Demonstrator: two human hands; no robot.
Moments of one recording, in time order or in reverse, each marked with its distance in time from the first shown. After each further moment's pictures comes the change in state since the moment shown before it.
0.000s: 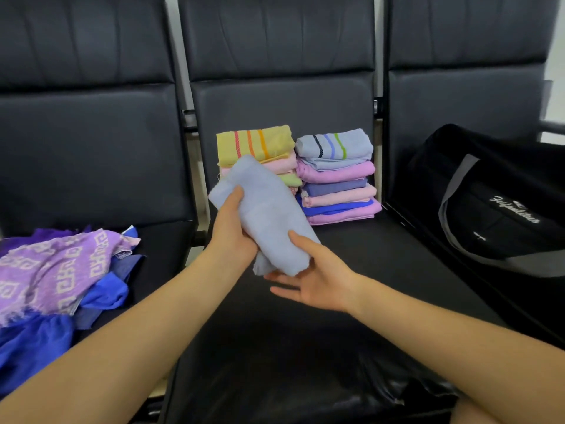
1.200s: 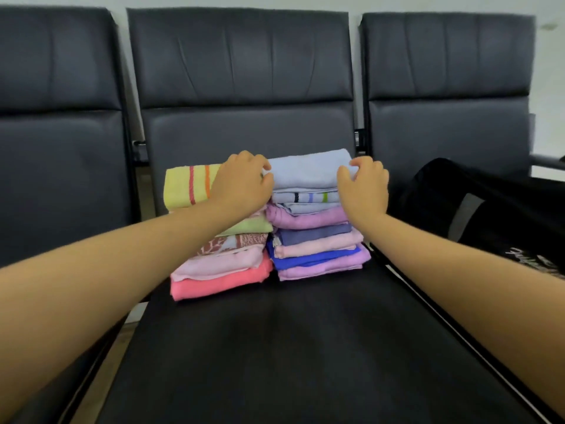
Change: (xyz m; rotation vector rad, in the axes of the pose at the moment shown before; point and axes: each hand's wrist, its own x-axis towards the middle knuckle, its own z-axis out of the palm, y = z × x) left_hand 0.159 0.027 0.101 1.821 -0.127 1.163; right_hand 0.075 -0.212 -0.068 -1.142 1.099 -1.056
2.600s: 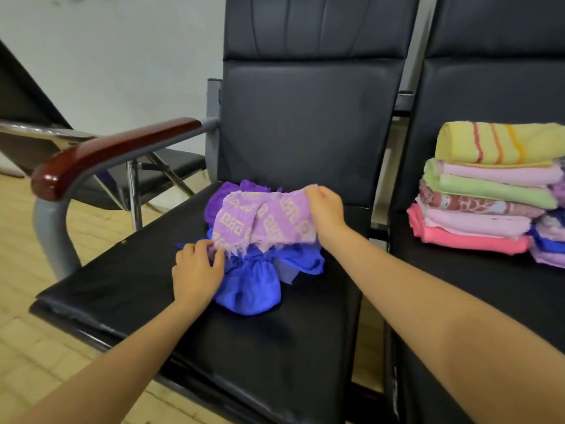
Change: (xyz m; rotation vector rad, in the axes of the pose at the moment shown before) left_hand -0.430 -0.303 -0.178 0.168 0.060 -1.043; right_hand -0.331 -0.309 0.202 0.803 -0.808 0.317
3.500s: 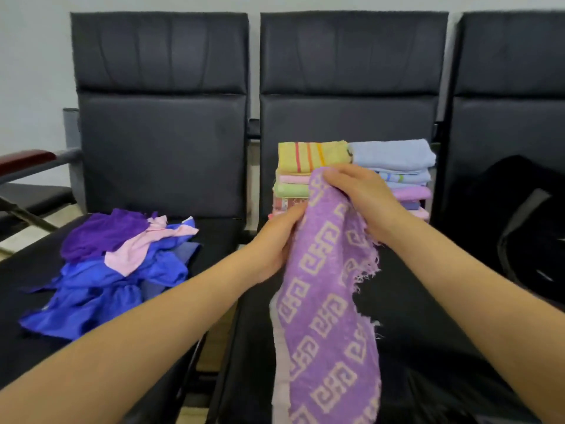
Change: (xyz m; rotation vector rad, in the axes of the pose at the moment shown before) left_hand -0.151 0.345 0.006 -1.258 -1.130 0.083; right_hand -0.082 -0.117 -0.310 -0.198 -0.003 -0.172
